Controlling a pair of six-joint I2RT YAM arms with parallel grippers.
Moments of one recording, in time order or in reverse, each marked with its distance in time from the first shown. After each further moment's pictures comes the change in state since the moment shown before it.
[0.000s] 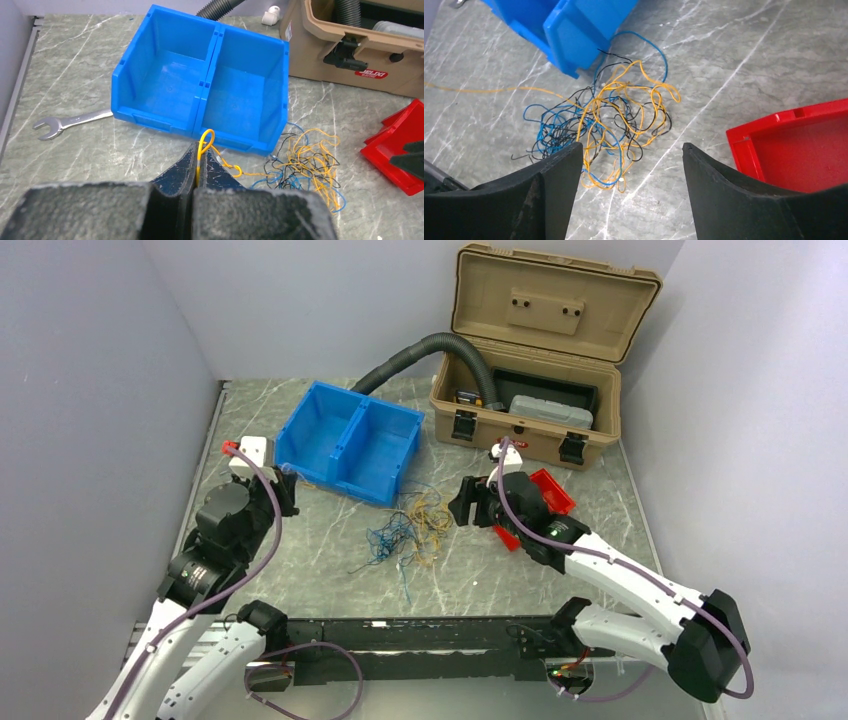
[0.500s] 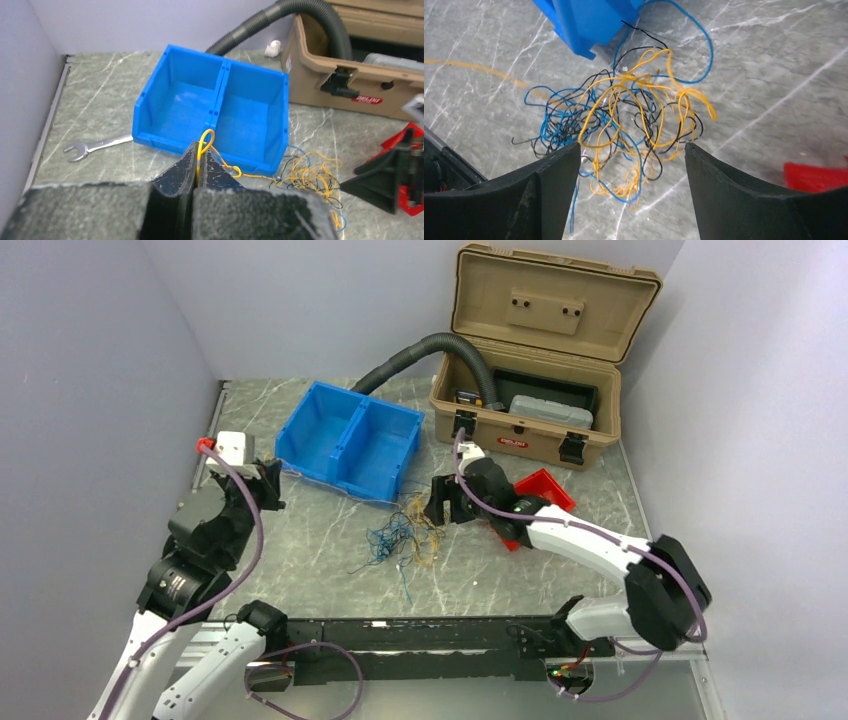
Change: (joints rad) left arm 0.000 -0.012 0.094 -0.015 -0.036 0.072; right arm 0.009 0.267 0.092 0.072 -0.199 -0.059
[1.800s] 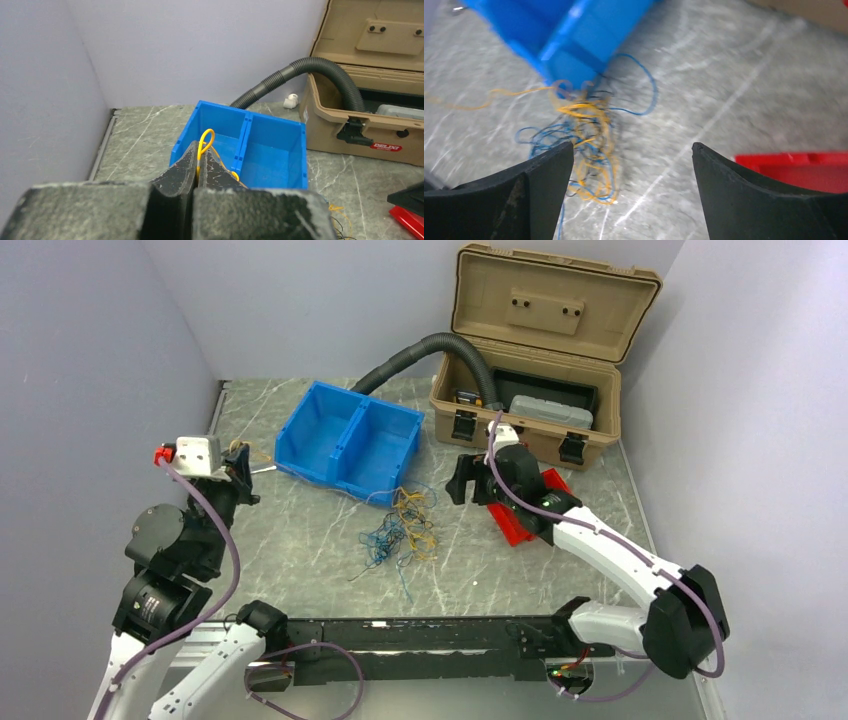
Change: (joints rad) left arm 0.000 -0.051 0.113 0.084 -0.093 0.159; right arm -0.142 -0.086 0.045 -0.084 0.077 -0.007
